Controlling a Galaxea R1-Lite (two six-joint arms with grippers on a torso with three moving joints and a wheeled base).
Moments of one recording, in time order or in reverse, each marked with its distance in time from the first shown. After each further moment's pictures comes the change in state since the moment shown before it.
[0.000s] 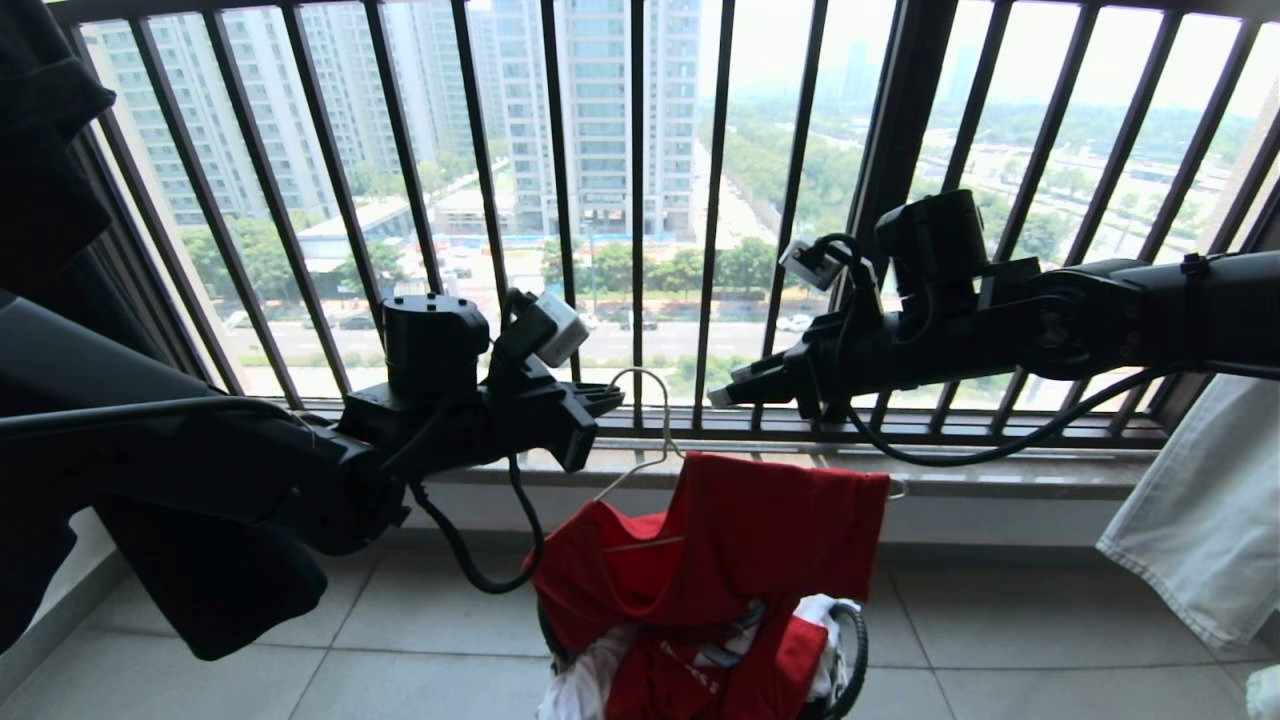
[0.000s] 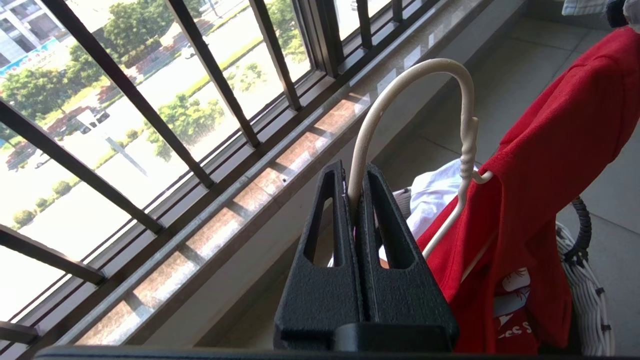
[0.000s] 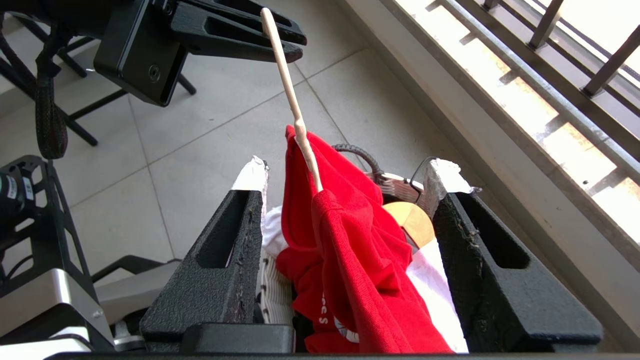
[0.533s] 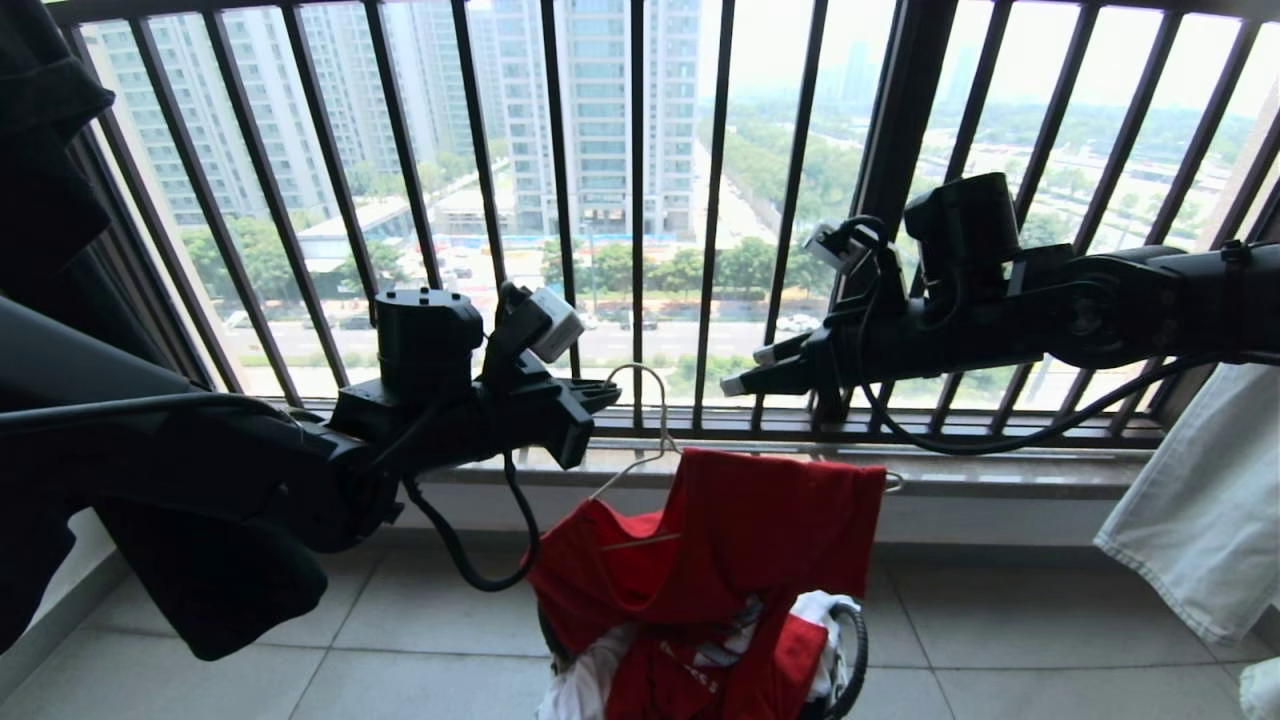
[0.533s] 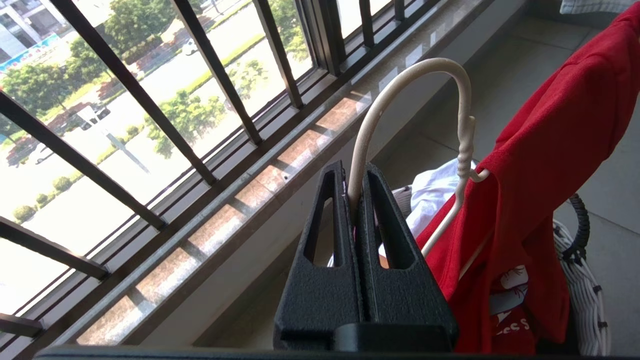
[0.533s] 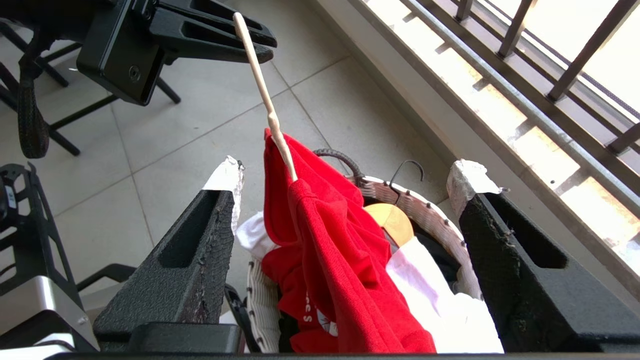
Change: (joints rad) left arm 0.004 -0.016 0.001 0.017 0.001 -0.001; right arm -0.037 -0.030 0.002 0.001 -0.004 -0.014
